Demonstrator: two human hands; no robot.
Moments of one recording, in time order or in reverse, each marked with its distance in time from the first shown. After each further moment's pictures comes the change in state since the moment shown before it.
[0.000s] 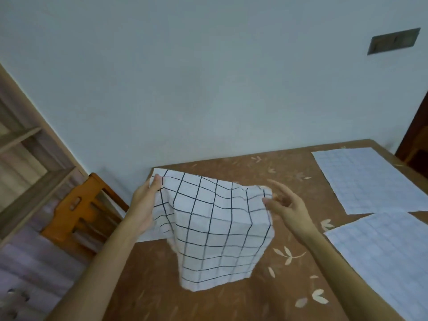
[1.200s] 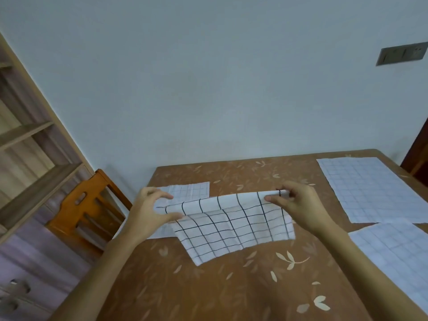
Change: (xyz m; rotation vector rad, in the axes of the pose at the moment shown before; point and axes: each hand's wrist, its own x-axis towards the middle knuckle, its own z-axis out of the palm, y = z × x) left_hand -0.031 -0.015 -0.028 0.960 0.034 0.311; right_hand 0.005 -0.048 -0.002 -0.617 0.014 -0.278
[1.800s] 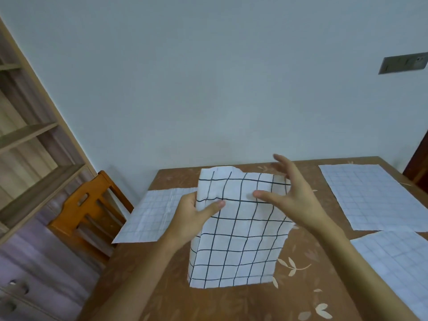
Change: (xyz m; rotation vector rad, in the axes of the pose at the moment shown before) left_hand -0.020 0.096 0.033 -0.791 -0.100 0.046; right_hand 0.004 -0.058 -0.006 0.186 -0.030 0.075
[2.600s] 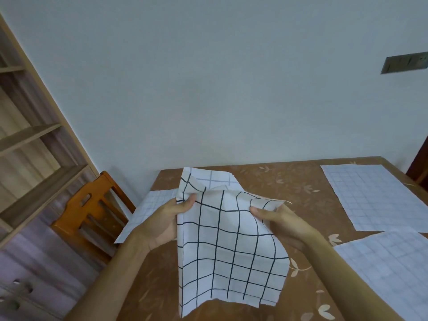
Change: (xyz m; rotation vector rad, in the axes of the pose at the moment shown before) left_hand -0.001 0.003 -0.054 -0.545 -0.361 -0.319; right_hand -0.015 0.024 0.031 0.773 -0.453 0.388
